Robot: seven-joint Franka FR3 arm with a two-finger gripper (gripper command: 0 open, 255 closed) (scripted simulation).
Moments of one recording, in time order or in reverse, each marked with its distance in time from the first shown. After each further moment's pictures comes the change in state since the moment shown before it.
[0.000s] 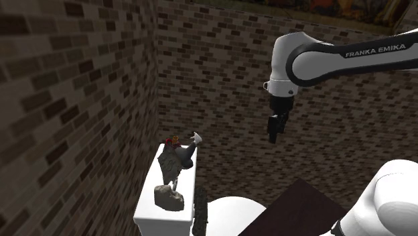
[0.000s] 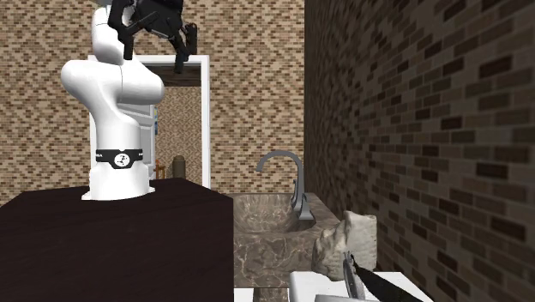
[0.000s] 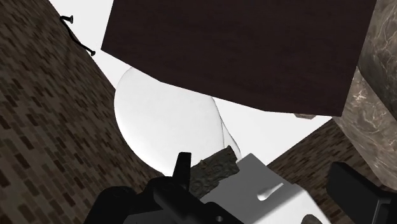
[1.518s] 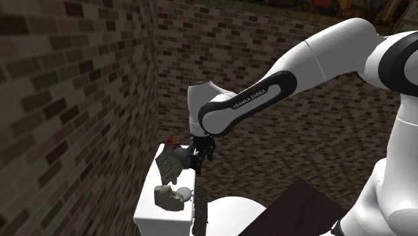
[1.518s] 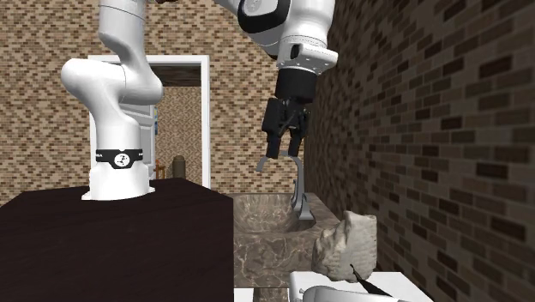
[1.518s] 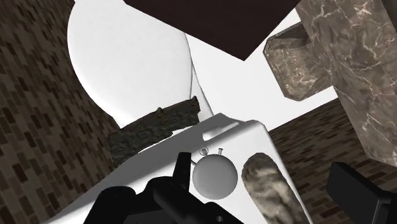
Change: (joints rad) arm 0.162 0.793 0.179 0.398 -0.055 0.402 0.210
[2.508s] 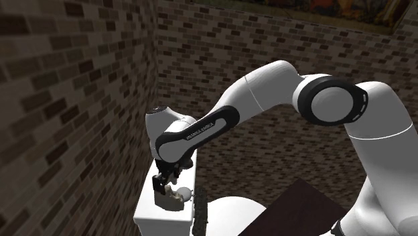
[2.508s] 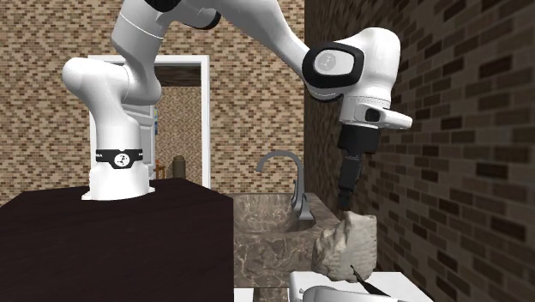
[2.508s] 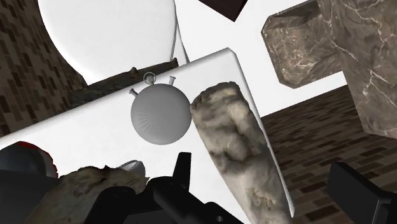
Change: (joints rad) arm 0.147 0.470 -0.003 0.470 -0.102 -0.004 0.071
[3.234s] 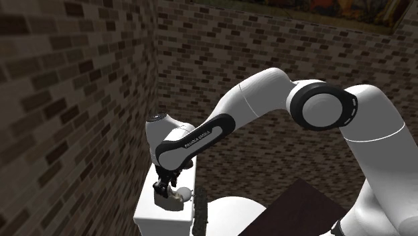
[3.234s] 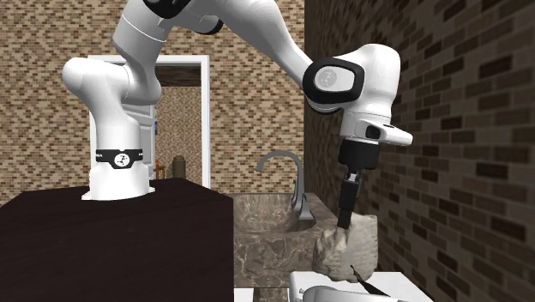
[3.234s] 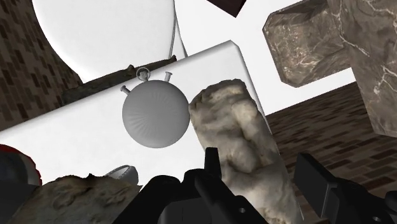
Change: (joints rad) arm 0.007 0.057 -0.009 0.015 -0.011 0.044 0.005
